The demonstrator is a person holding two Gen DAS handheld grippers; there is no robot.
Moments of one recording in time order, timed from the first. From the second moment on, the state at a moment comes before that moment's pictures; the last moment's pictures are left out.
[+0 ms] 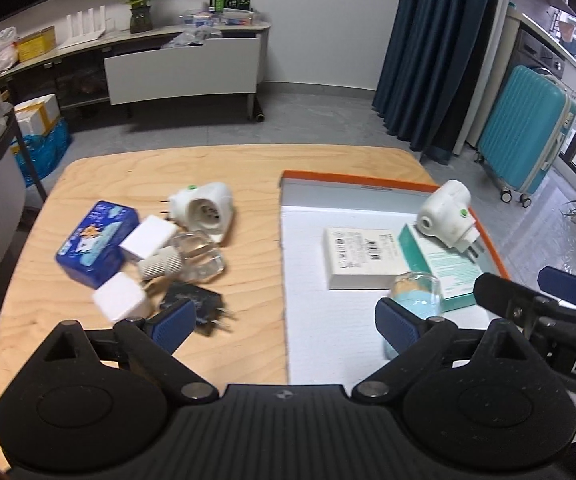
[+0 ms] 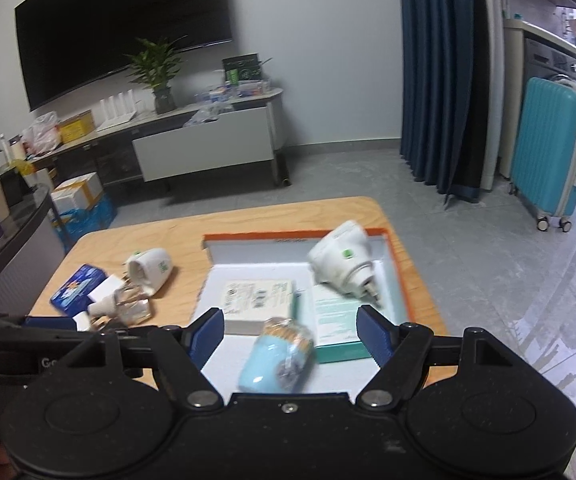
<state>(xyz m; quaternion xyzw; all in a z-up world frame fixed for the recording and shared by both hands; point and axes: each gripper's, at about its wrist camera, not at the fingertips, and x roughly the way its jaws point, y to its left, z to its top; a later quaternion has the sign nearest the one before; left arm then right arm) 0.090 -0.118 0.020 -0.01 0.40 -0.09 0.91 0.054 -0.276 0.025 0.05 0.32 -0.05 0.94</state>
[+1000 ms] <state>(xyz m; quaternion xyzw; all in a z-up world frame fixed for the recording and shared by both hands) 0.083 -0.044 0.021 -0.05 0.39 -0.03 0.92 0.071 -0.206 0.014 0.02 0.35 0.02 0.94</state>
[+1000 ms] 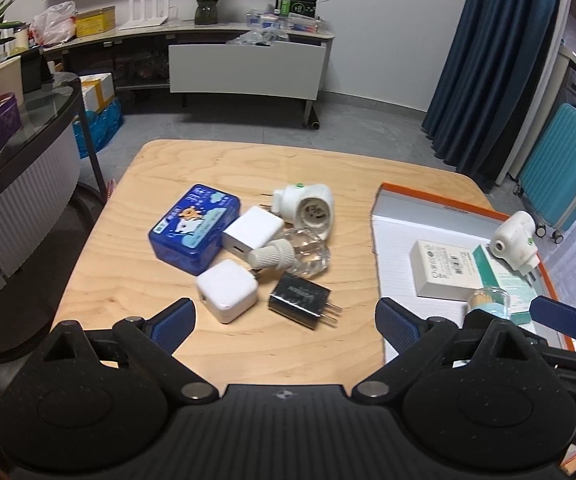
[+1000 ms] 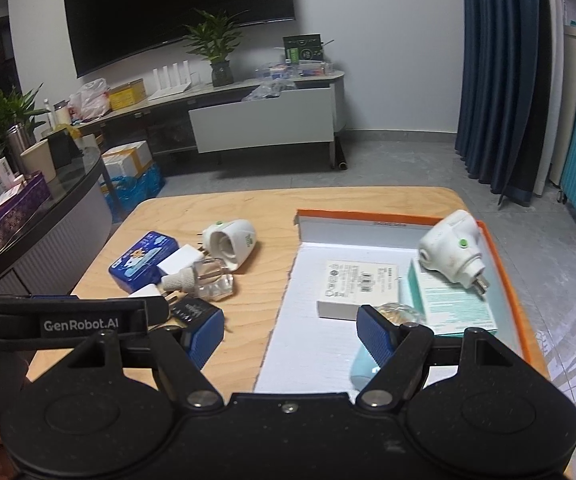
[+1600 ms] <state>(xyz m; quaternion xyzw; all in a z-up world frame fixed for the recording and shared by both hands) 0.084 -0.017 0.015 -0.06 0.39 -0.01 0.92 0.080 -0.181 0.006 0.02 0.36 0.04 0.93</state>
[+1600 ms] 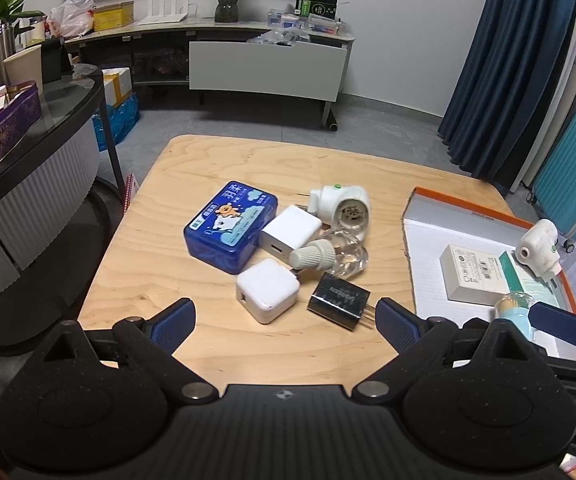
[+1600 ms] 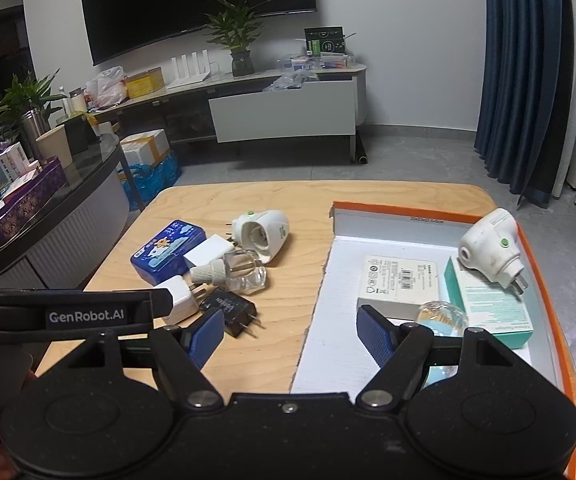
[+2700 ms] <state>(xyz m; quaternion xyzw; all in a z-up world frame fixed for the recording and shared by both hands) 0.143 0.038 -0.018 -0.03 0.40 0.02 0.91 0.097 -0.166 -0.022 0.01 0.38 0.07 0.92</state>
